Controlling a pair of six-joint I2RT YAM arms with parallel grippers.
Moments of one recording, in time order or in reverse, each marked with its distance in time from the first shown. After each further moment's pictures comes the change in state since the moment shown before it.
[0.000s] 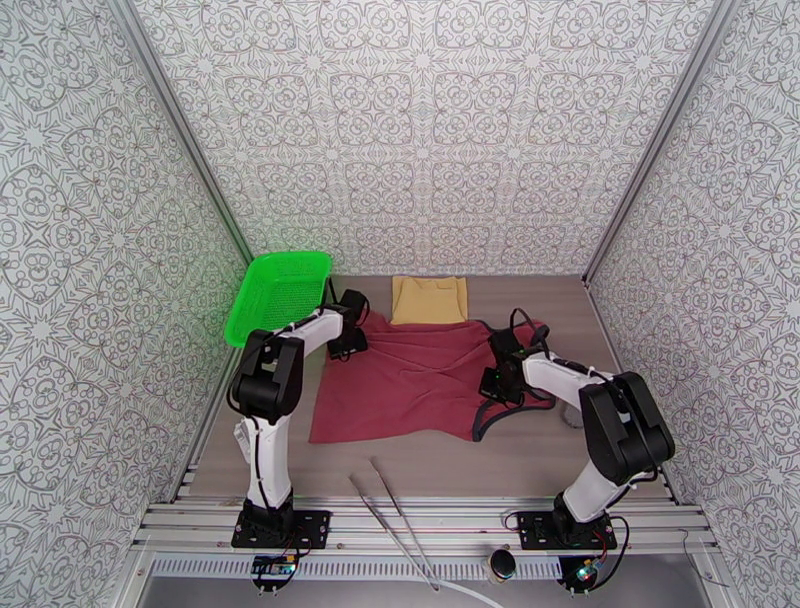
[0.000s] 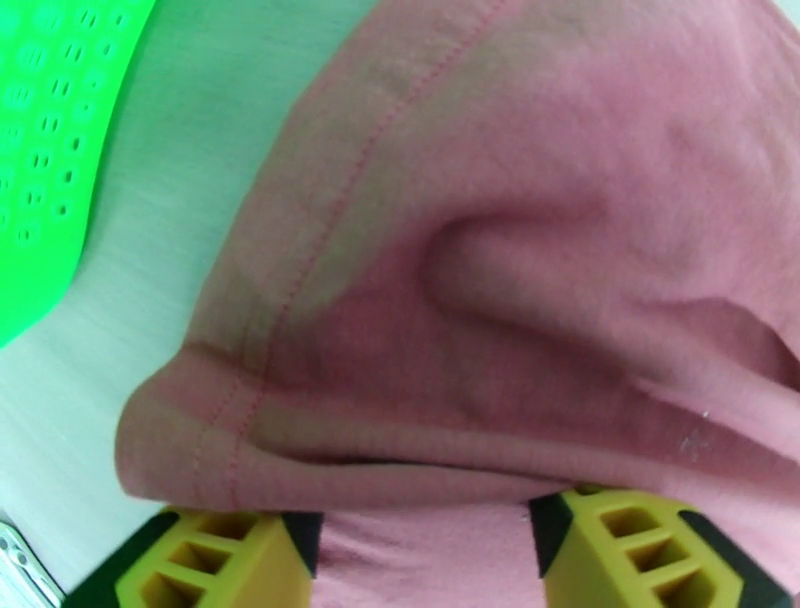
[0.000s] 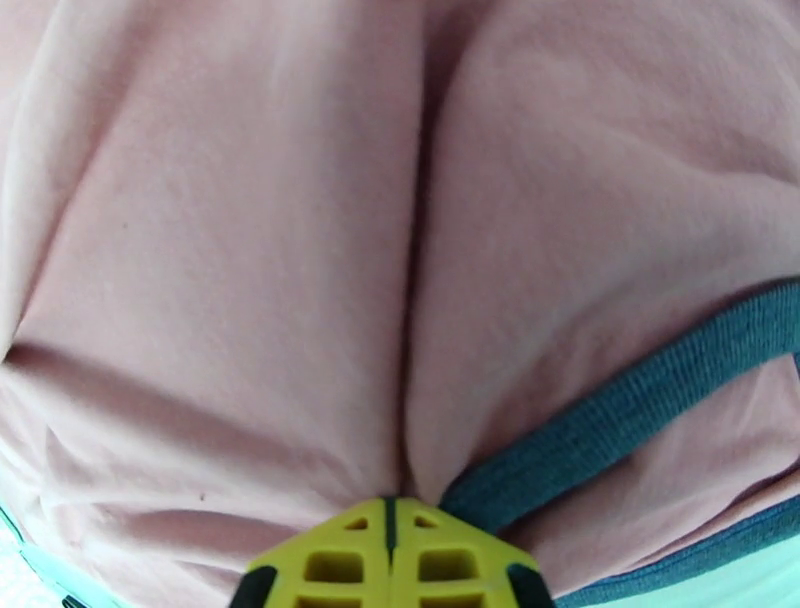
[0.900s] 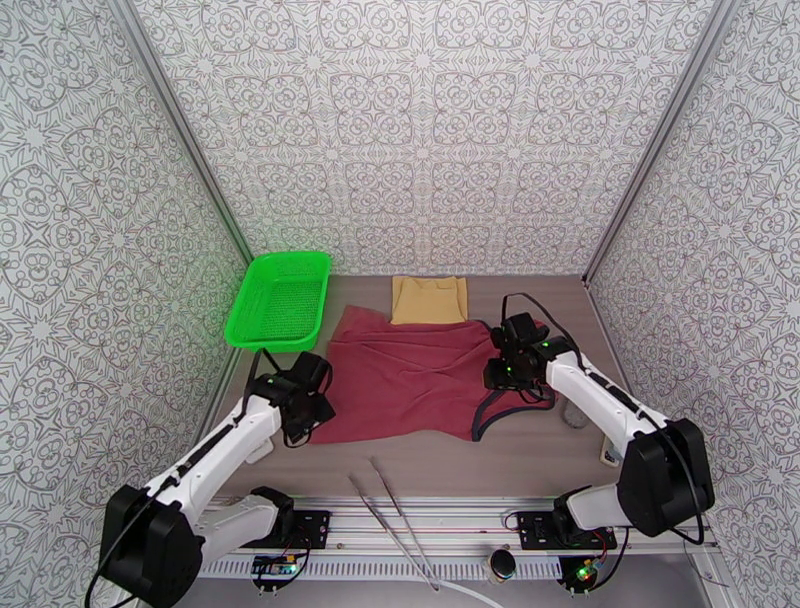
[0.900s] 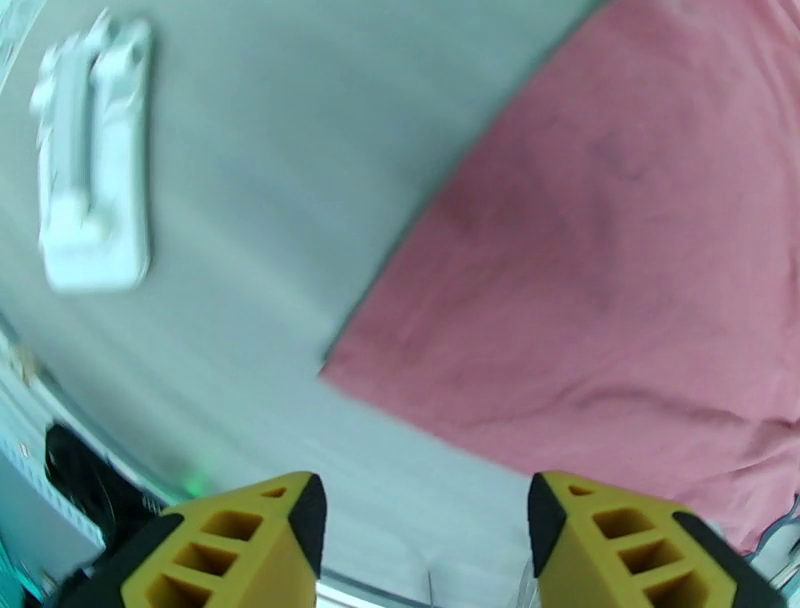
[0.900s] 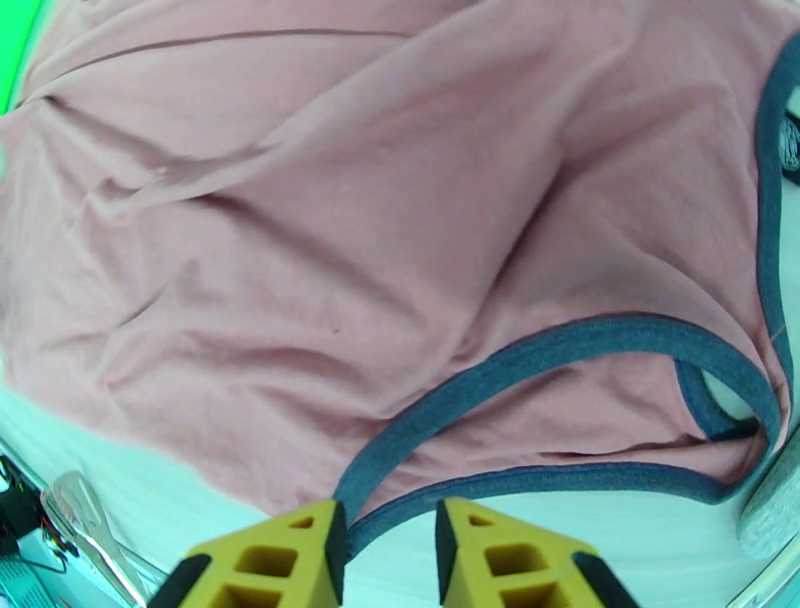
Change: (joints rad) left arm -0.089 -0.981 -0.734 -0.319 0.063 -0.455; right arm 0.000 -0.262 0.095 -0.204 -0.065 -0.369
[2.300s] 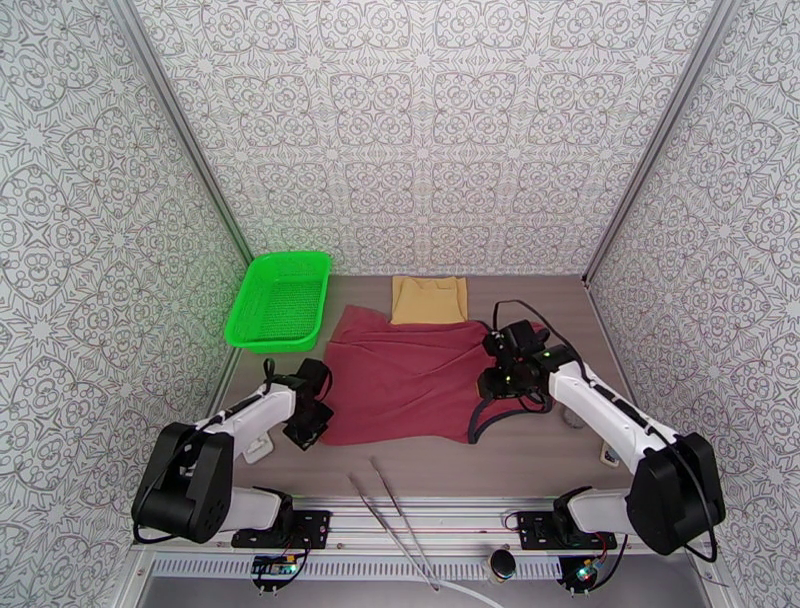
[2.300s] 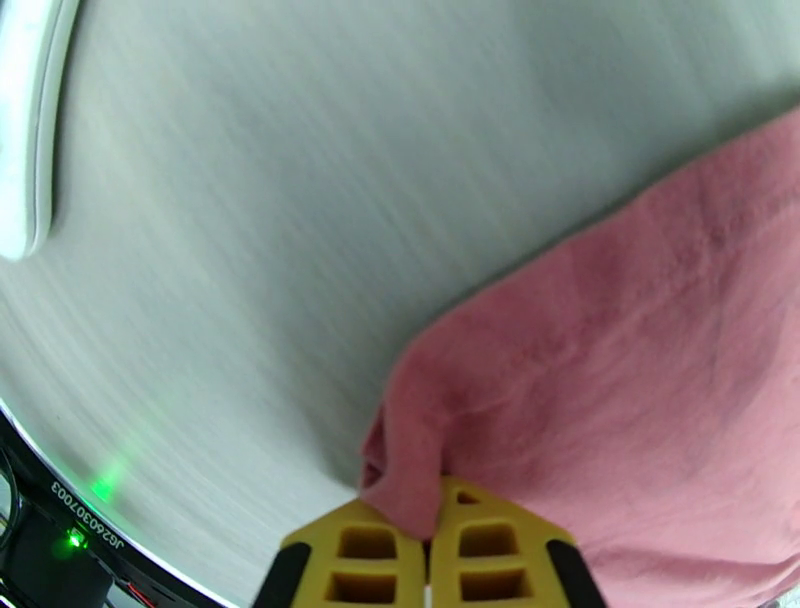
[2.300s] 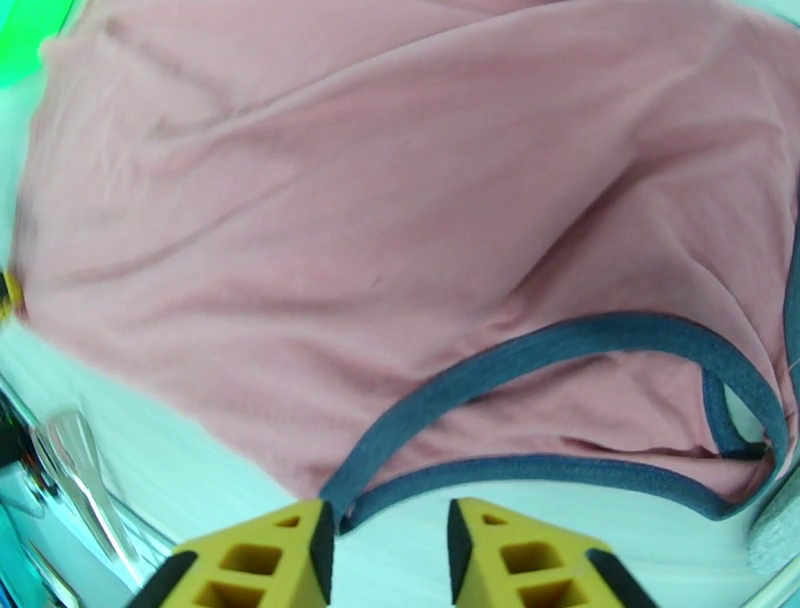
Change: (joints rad) left arm 0.152 0.266 -0.110 0.231 0.105 -0.093; right arm 0.108 -0.061 -0.025 -0.037 -0.028 -0.103
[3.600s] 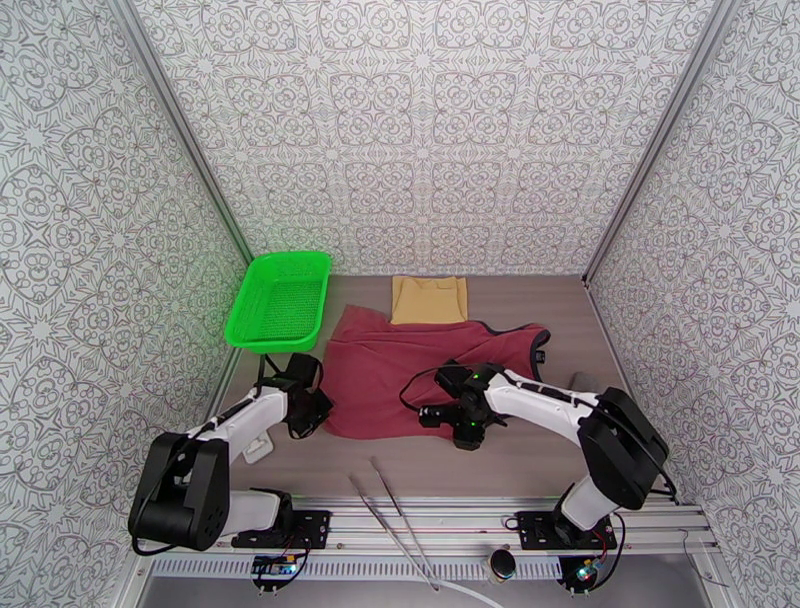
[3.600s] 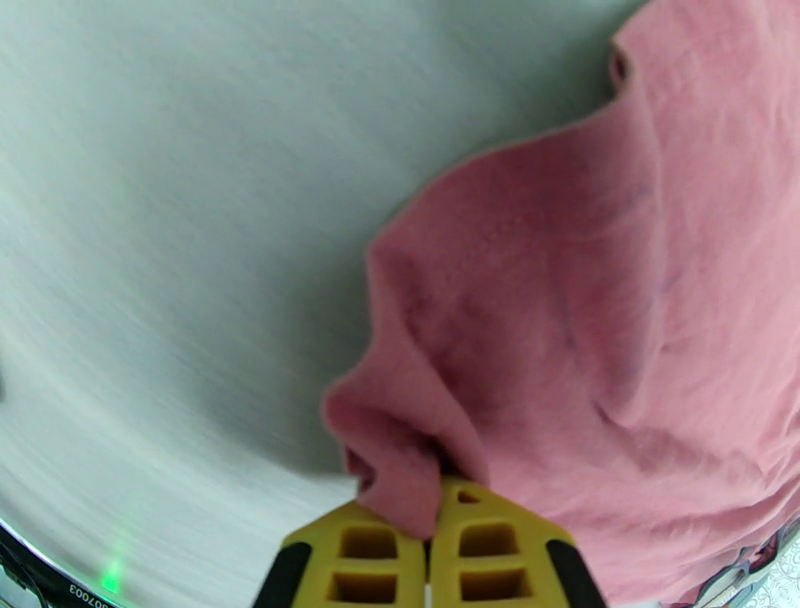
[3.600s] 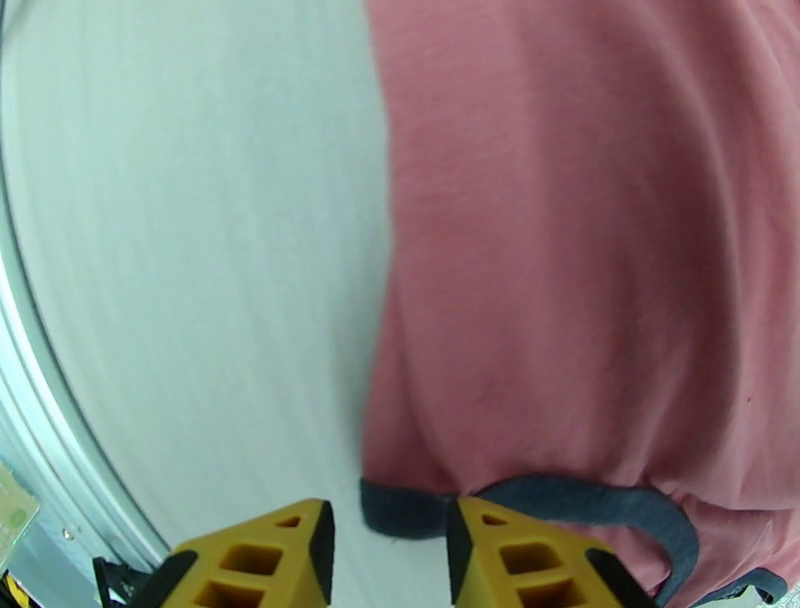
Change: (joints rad) left arm 0.044 -0.047 -0.022 0.171 0.084 0.235; right arm 0.344 0.274 -0.008 -0.063 0.139 -0.771
